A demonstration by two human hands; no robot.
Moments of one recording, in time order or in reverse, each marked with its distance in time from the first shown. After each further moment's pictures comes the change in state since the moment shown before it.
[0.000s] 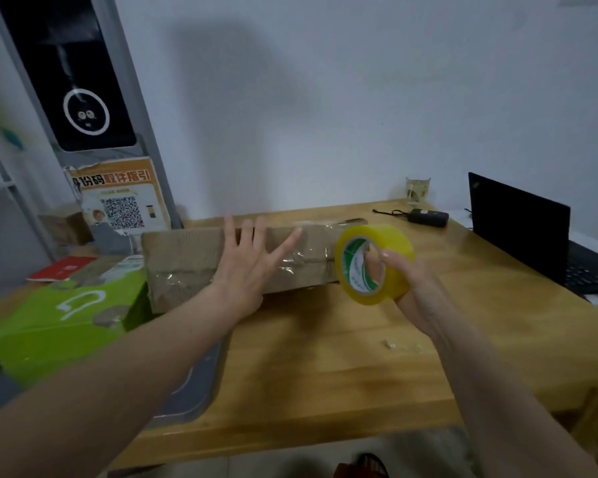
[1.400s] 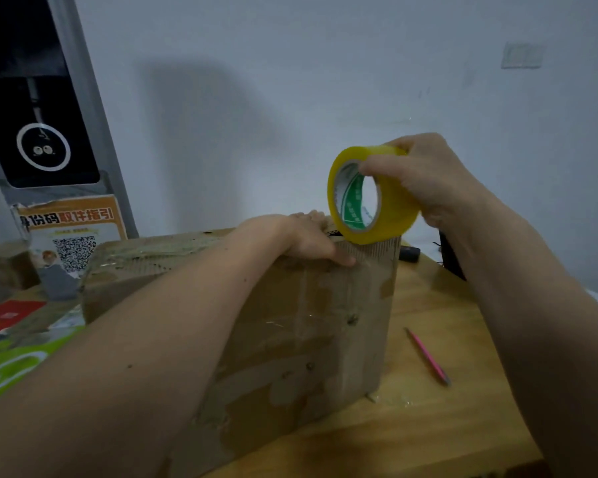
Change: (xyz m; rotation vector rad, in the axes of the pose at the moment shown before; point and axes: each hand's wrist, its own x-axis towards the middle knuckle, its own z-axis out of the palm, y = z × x) left_hand 0.117 0.013 -0.110 -0.764 -0.374 0.156; right_hand 0.035 -0.185 0.058 -0.763 0.277 -0.336
